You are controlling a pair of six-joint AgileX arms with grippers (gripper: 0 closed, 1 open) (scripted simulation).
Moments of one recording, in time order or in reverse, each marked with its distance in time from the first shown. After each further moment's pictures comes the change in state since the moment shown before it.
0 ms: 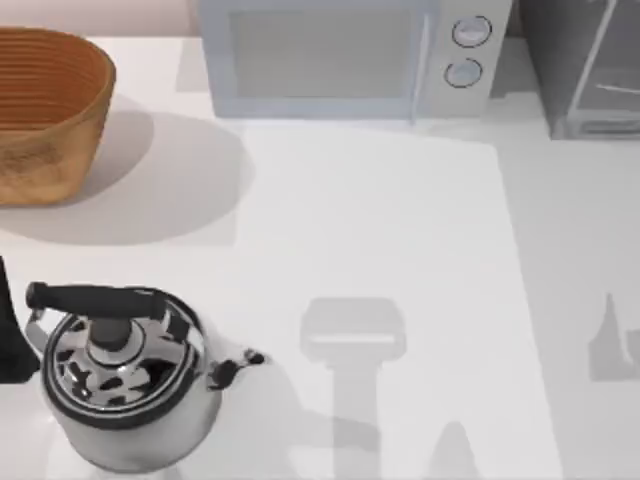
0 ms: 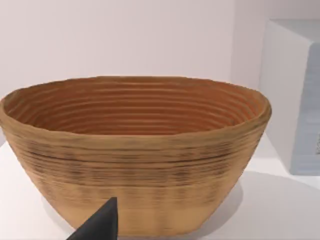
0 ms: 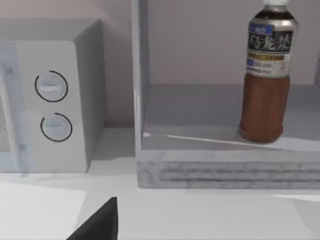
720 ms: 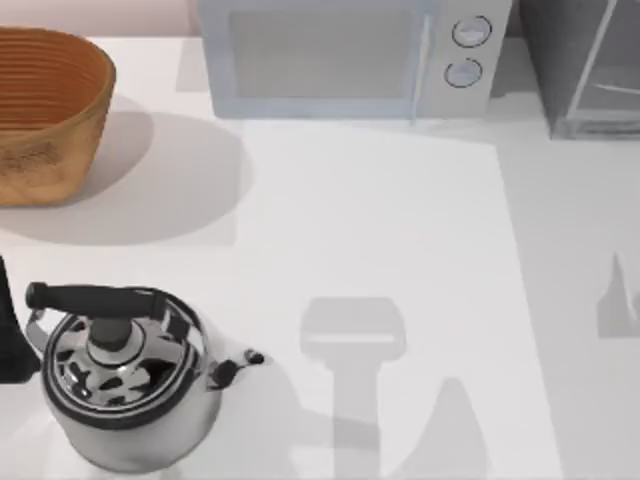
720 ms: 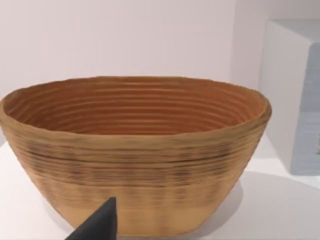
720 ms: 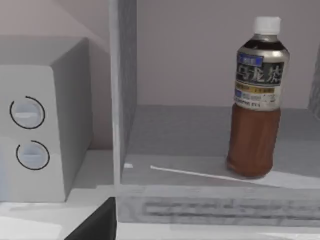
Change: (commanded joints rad) left arm 0.000 0.000 0.000 0.000 0.000 0.000; right arm -0.175 0.571 0.062 0.533 -0.174 -0.008
